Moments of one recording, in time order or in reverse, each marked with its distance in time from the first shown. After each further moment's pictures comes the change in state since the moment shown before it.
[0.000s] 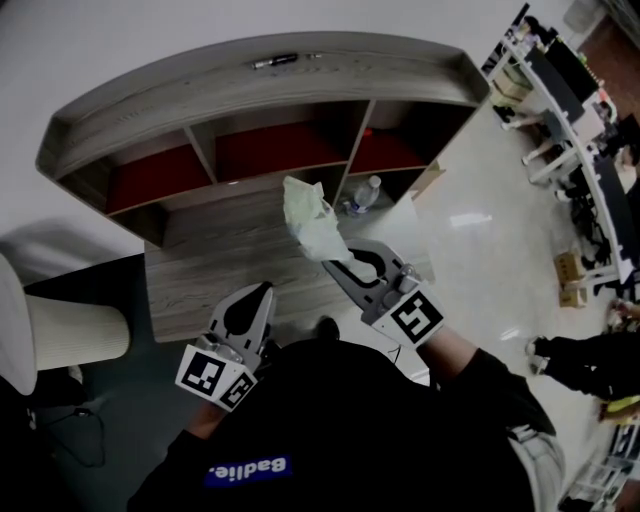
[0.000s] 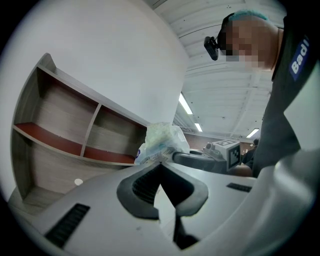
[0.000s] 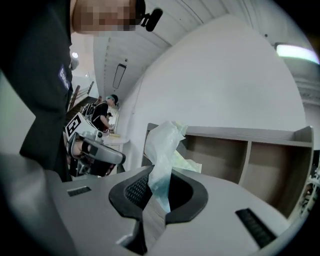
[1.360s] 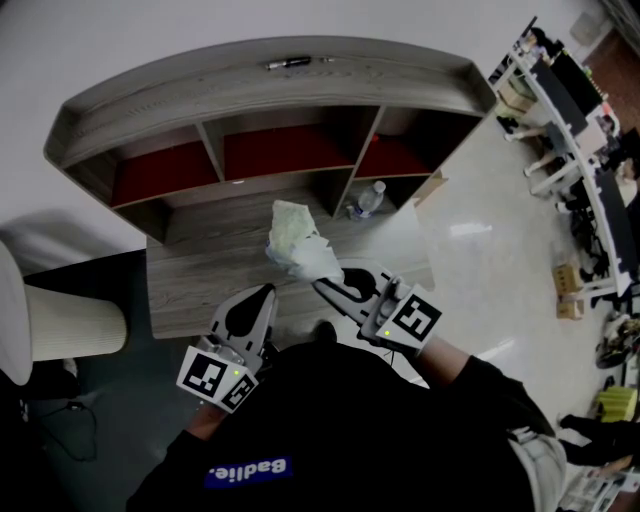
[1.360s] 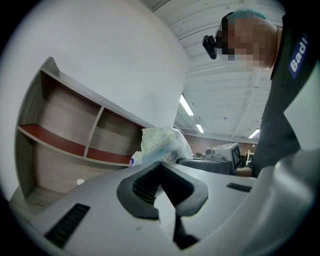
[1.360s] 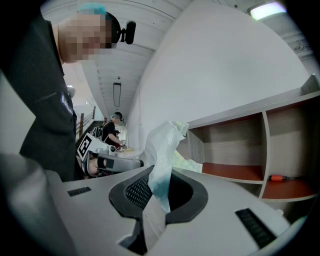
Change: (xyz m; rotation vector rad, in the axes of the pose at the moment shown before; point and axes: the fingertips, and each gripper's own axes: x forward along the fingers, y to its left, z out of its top) left arm -0.008 -0.002 0.000 0.003 -0.019 0.020; right arm 0.003 0.039 -0.007 0.256 -0.047 0.176
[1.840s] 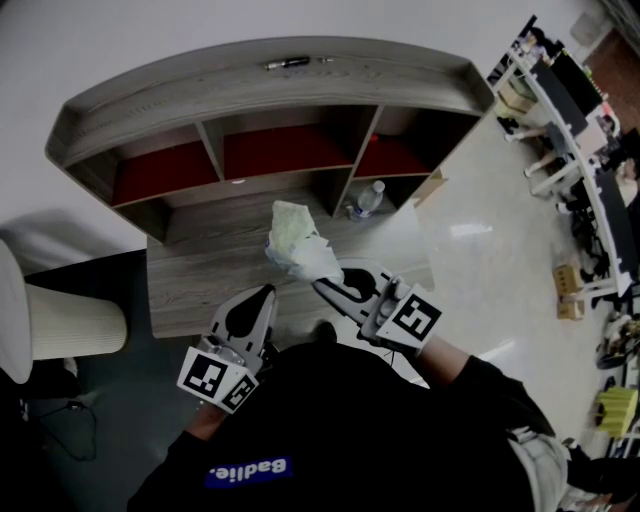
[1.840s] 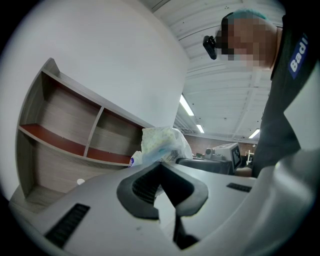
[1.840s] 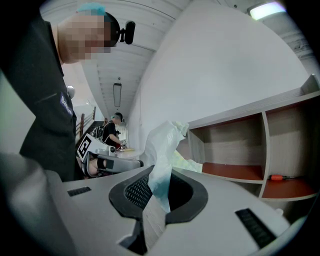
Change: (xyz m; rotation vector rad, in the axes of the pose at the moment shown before) left arm -0.001 -0.002 -0.001 -0.002 -0.002 0.006; right arm -0.002 0.001 0.000 0.004 0.001 0.004
